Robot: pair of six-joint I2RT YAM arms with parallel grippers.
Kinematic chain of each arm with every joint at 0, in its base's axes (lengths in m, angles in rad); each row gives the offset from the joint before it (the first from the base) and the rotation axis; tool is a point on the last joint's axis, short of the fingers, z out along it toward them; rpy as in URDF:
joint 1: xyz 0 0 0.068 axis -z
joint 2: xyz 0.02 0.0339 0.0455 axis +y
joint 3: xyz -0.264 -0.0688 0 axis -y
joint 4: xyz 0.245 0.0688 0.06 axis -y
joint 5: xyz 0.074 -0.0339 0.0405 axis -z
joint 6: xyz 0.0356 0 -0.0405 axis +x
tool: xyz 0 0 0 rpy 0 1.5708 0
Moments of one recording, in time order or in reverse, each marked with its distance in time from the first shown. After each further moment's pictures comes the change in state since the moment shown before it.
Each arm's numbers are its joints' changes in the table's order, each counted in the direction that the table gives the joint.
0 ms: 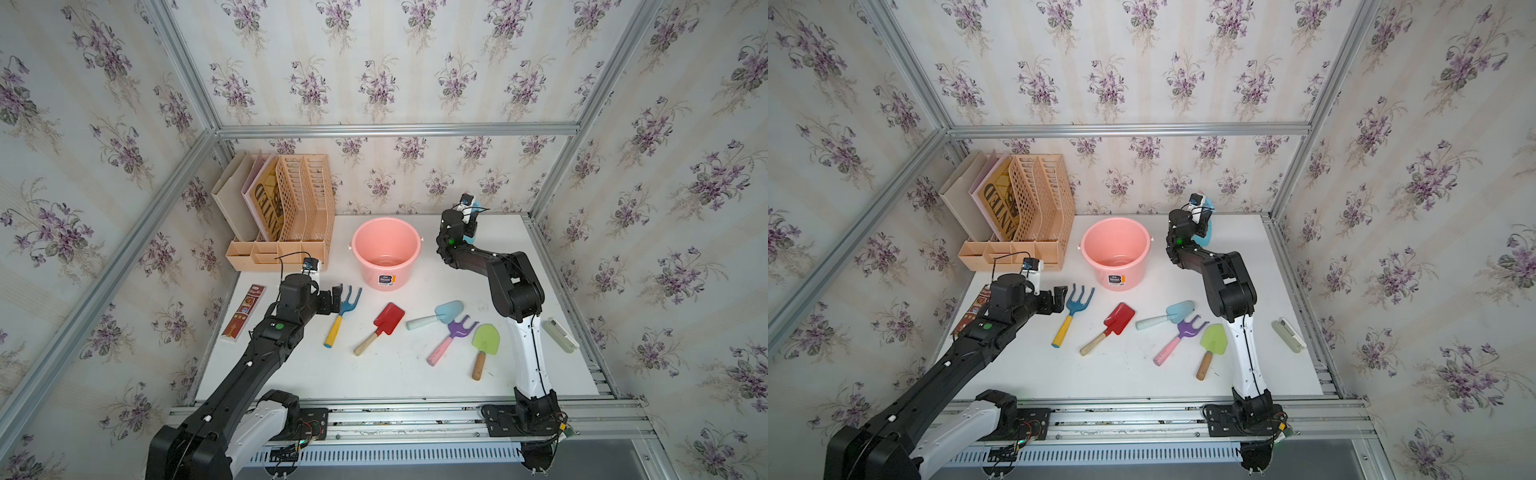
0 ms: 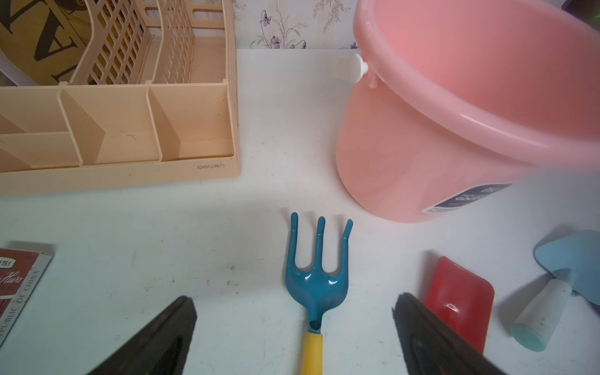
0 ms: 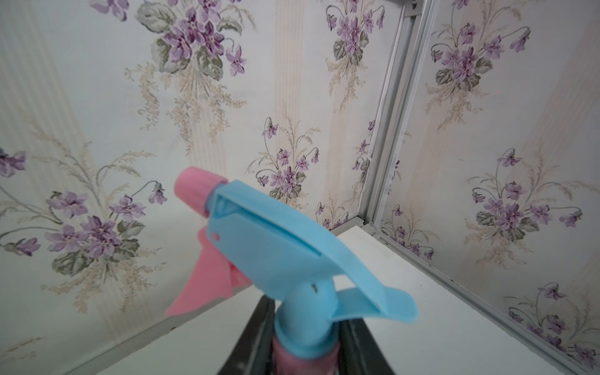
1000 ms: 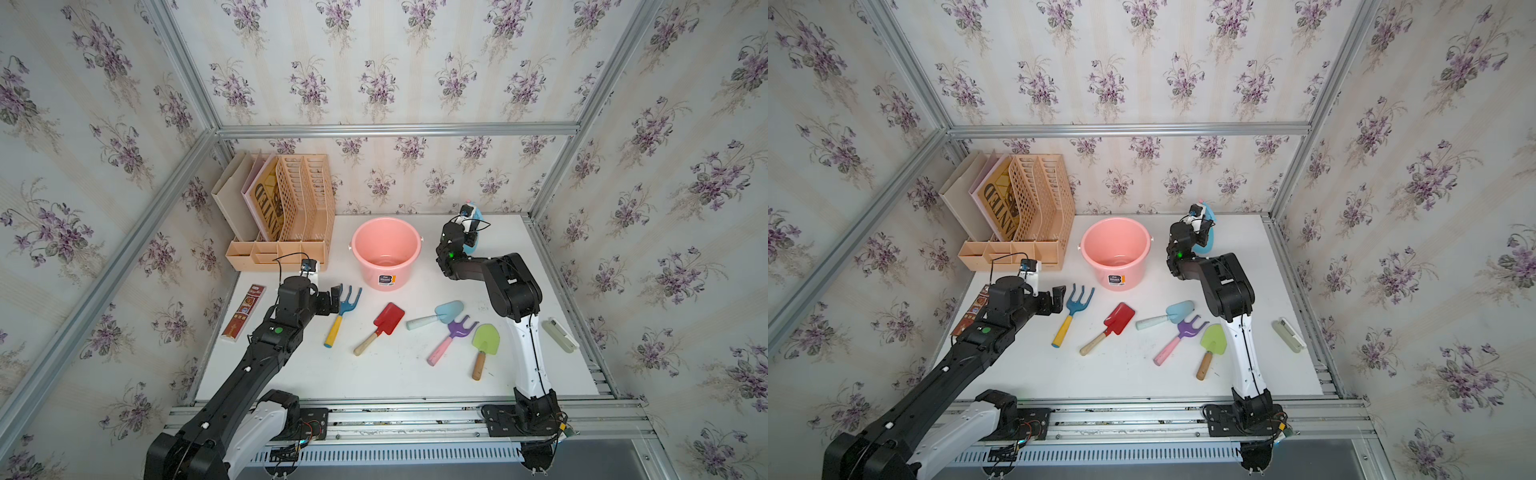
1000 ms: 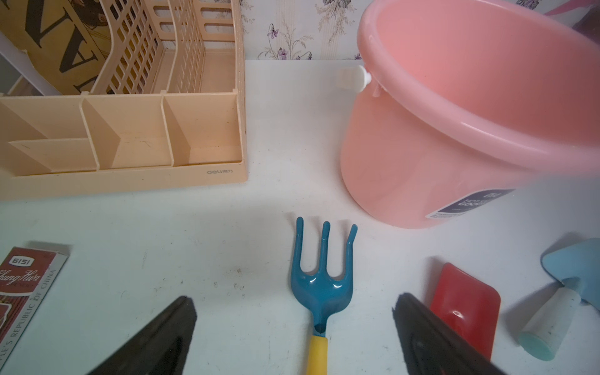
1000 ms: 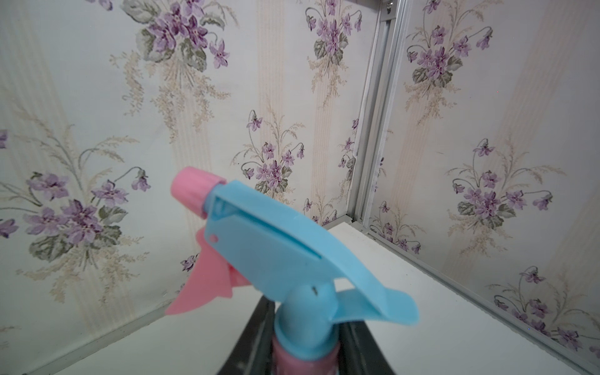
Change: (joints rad) left arm 0.006 -0.035 -0.019 0.016 -0.028 0.000; right arm -0.012 0.000 -0.146 0.220 0.033 -0.043
